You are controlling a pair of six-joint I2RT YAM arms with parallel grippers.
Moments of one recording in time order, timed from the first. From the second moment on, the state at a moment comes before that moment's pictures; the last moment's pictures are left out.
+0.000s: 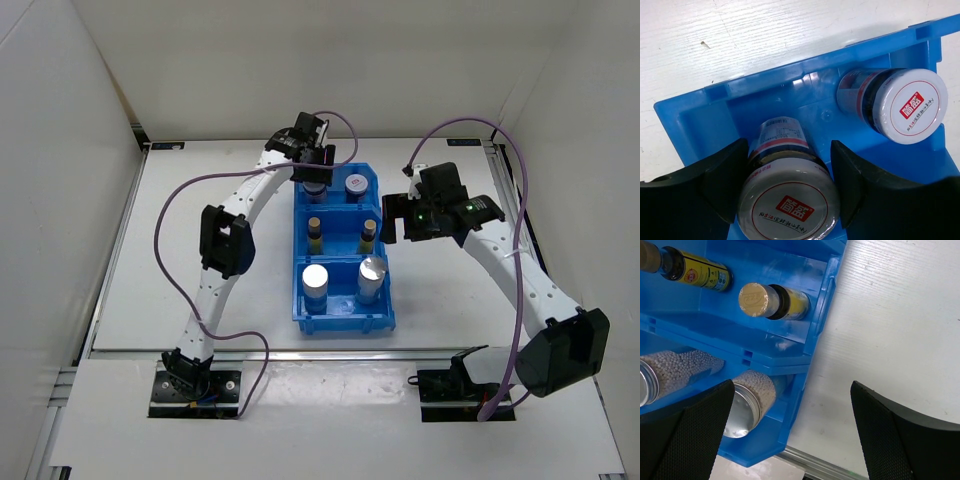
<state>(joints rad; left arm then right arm) -0.48 2.47 2.46 -0.89 0.01 -0.26 0.41 1.31 1.23 -0.81 -0.14 0.19</state>
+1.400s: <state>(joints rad) -0.48 2.14 2.45 -0.85 -0.04 -0.32 0.41 1.30 1.41 -0.93 -0.05 0.19</state>
